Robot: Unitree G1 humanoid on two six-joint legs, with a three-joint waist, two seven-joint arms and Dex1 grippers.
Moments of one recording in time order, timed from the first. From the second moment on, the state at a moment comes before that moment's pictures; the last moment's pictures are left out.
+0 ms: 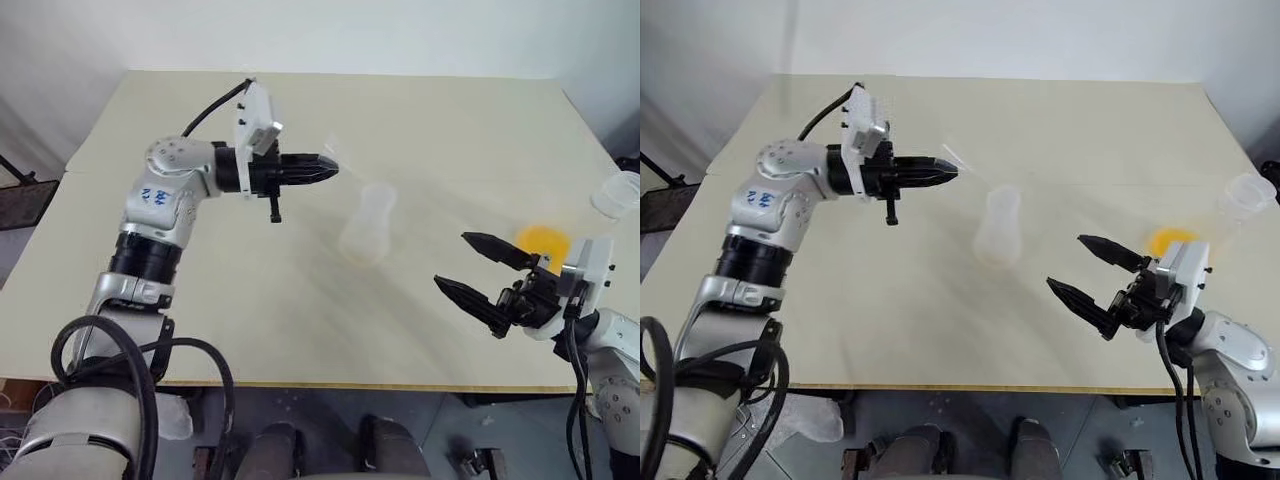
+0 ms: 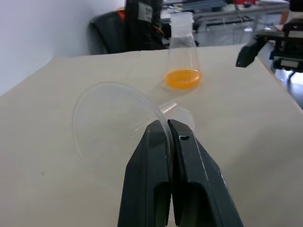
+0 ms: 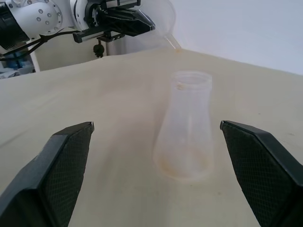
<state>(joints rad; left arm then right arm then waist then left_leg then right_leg) -1.13 0.49 -0.16 0.54 -0.38 0.16 -1.16 0.03 -0.62 -0.37 -0.45 0.74 0.29 0.90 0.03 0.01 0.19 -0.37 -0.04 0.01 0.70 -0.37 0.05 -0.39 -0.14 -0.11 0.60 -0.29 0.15</state>
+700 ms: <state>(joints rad) -1.37 0.35 -0.18 0.99 -0.11 -0.18 -1.31 0.11 -0.58 -0.37 -0.49 0.71 0.21 0.82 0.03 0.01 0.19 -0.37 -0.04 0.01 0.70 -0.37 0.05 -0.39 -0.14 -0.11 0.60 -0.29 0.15</state>
